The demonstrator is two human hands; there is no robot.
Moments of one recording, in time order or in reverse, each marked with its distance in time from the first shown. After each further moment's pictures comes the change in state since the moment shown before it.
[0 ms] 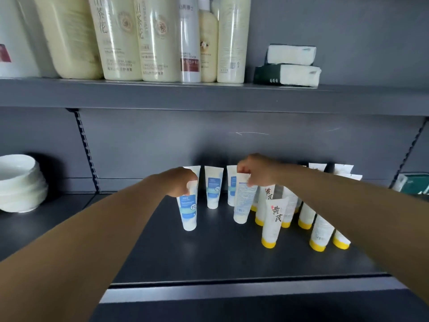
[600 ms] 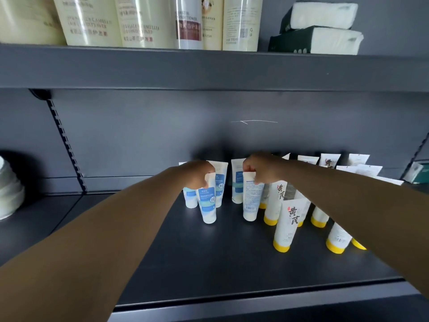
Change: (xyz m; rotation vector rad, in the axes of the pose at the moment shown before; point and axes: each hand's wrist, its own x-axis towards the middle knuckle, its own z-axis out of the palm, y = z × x) left_hand 0.076 0.005 0.017 -0.086 0.002 0.084; right_hand 0.055 0.024 0.033 -0.060 -0.089 0.104
